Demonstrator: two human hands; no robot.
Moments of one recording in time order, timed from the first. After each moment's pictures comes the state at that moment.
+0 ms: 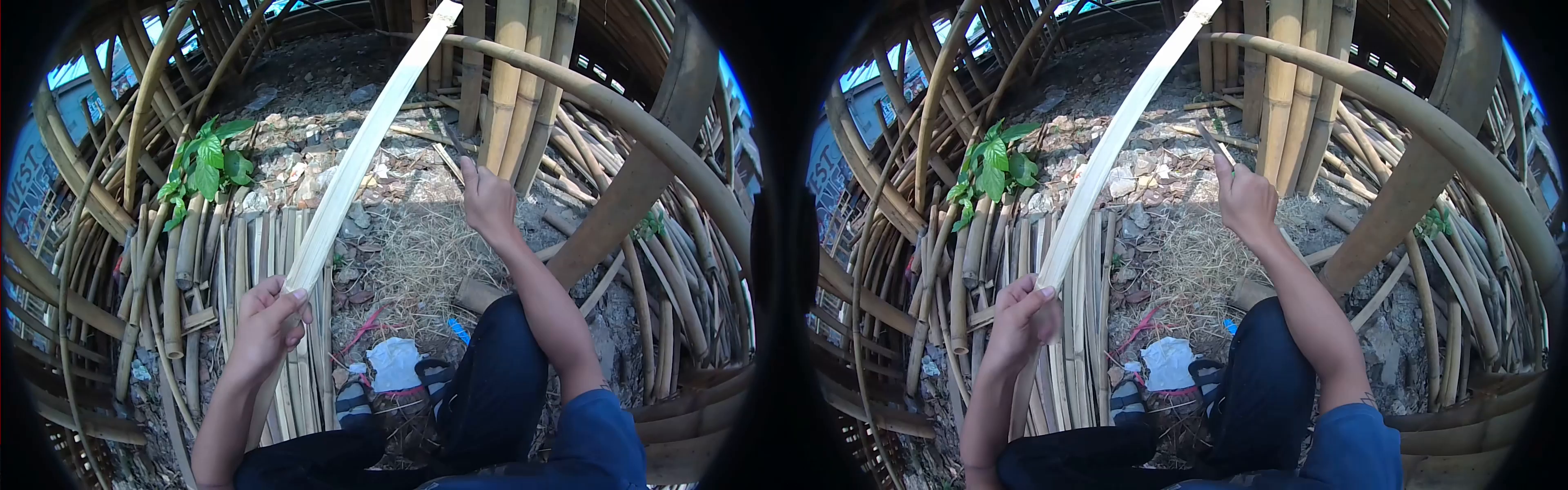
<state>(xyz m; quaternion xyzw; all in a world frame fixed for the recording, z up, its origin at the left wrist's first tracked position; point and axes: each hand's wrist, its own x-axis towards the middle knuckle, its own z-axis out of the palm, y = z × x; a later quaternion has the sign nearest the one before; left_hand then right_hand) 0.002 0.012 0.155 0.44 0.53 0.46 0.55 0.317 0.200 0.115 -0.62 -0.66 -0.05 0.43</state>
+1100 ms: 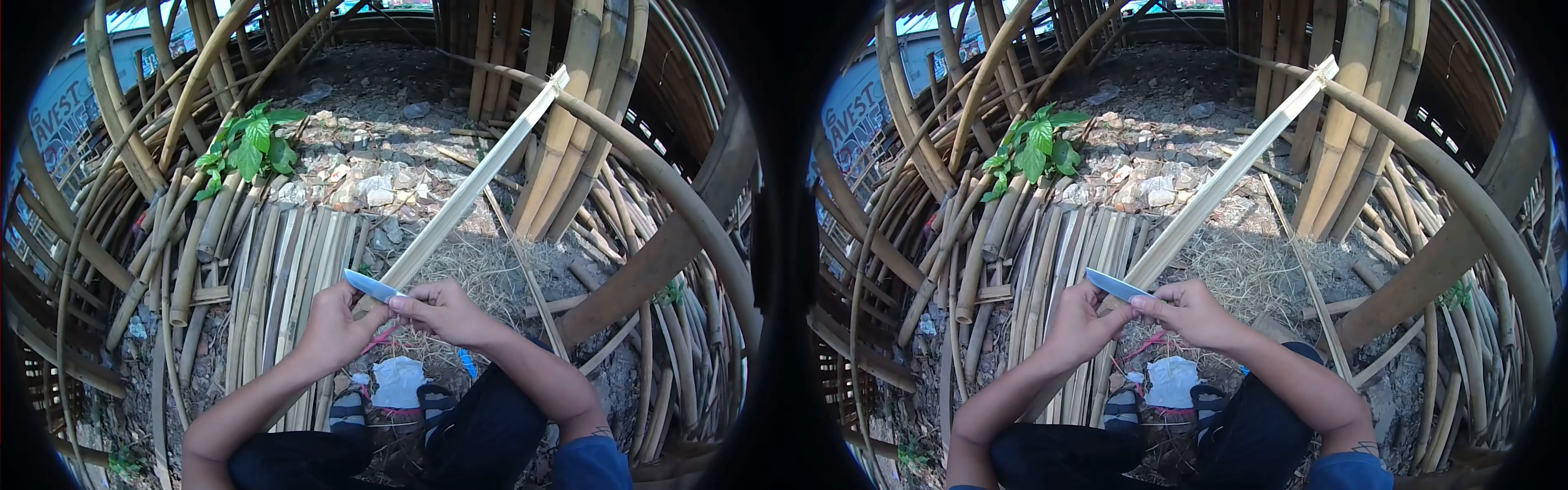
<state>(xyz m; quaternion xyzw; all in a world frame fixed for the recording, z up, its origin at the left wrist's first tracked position) 0.038 0.030 0.129 0.56 0.55 0.47 0.40 0.226 0.099 0.117 -0.32 -0.67 0.62 0.25</state>
